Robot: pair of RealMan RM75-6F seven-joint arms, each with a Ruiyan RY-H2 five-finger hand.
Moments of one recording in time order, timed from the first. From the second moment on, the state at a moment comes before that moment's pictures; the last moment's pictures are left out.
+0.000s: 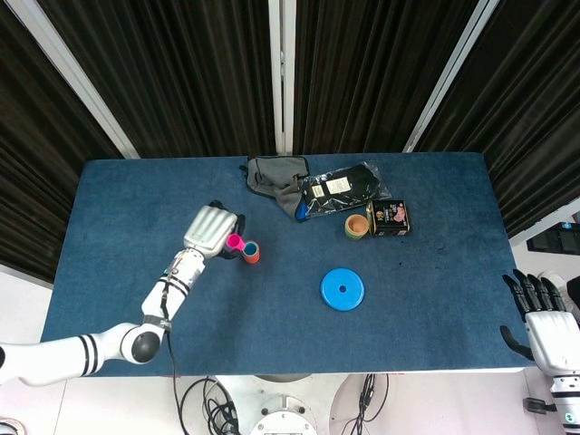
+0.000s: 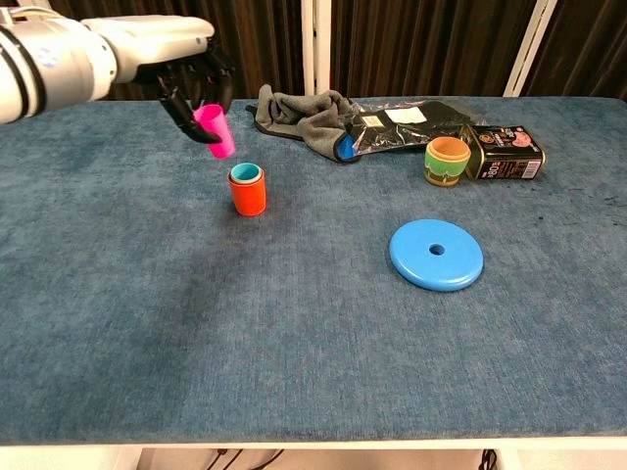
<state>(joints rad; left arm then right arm) -0.89 -1.49 -0.31 -1.55 0.87 0.88 0.56 0.03 -1.10 0.00 -1.50 -1.56 1.47 0.02</state>
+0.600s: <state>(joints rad) -0.98 -1.58 -0.27 -1.45 0.81 0.88 0.54 0.03 -1.11 0.00 -1.47 -1.55 1.47 0.05</state>
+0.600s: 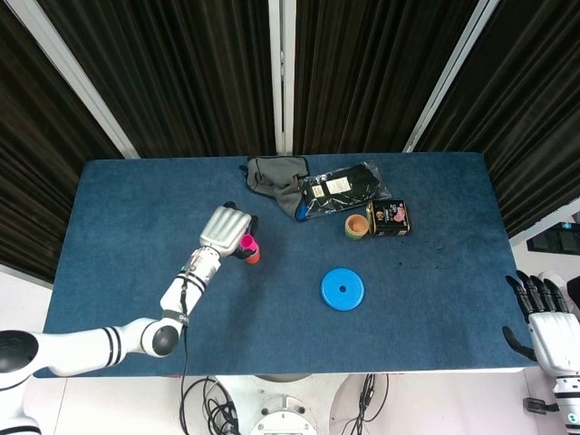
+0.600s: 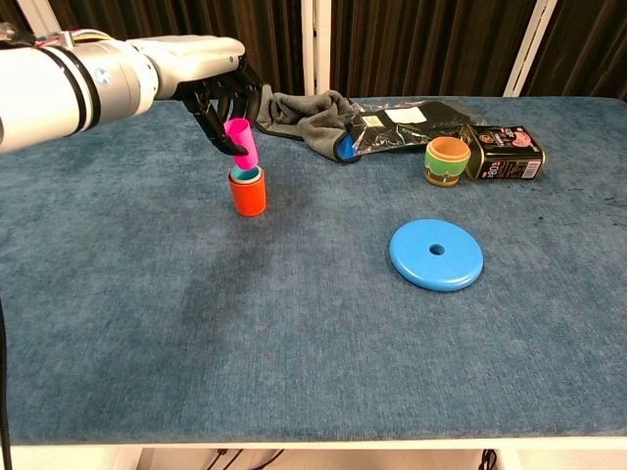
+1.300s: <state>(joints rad) -0.99 -1.61 -0.23 -1.40 0.81 0.87 0.50 0.03 -1.12 0.00 -1.45 -1.55 1.46 0.07</state>
